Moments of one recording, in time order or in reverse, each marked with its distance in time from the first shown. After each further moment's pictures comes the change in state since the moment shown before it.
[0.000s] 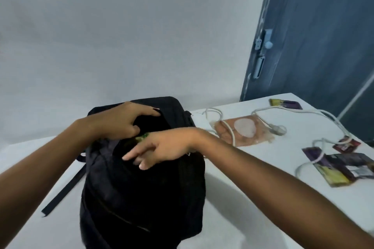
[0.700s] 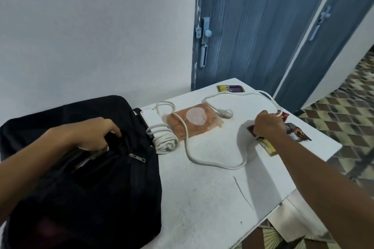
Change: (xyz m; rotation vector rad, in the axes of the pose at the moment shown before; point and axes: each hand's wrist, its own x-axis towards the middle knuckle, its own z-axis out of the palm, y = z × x) left_hand 0.088 0.002 0.059 0.258 -0.308 -0.125; right_hand -0.243 0.269 -0.024 -0.270 0.856 1.533
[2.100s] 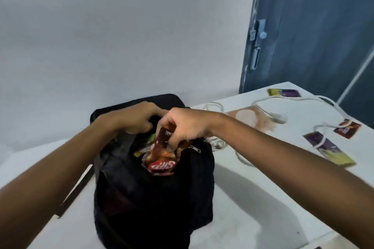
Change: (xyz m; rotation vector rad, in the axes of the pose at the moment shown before) left_hand -0.075 -0.003 -0.032 -0.185 0.209 0.255; right_hand -0.242 -0.212 -0.097 0.573 -0.690 -1.301
